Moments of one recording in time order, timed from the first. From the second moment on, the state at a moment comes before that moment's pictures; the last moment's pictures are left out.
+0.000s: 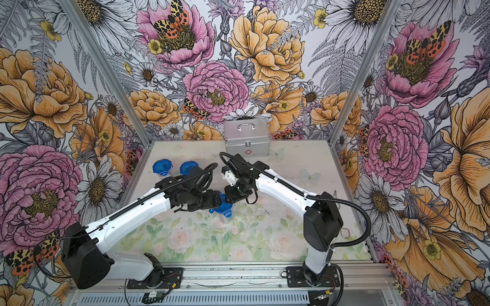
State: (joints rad) left arm -0.69 1.36 1.15 -0.97 0.04 -0.74; right arm 0.76 1.76 1.54 -0.96 -0.34 0.22
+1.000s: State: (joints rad) left arm -0.64 1.28 1.19 -1.07 0.10 -0.83; right arm 0.73 1.78 1.54 -0.92 -0.40 0.23
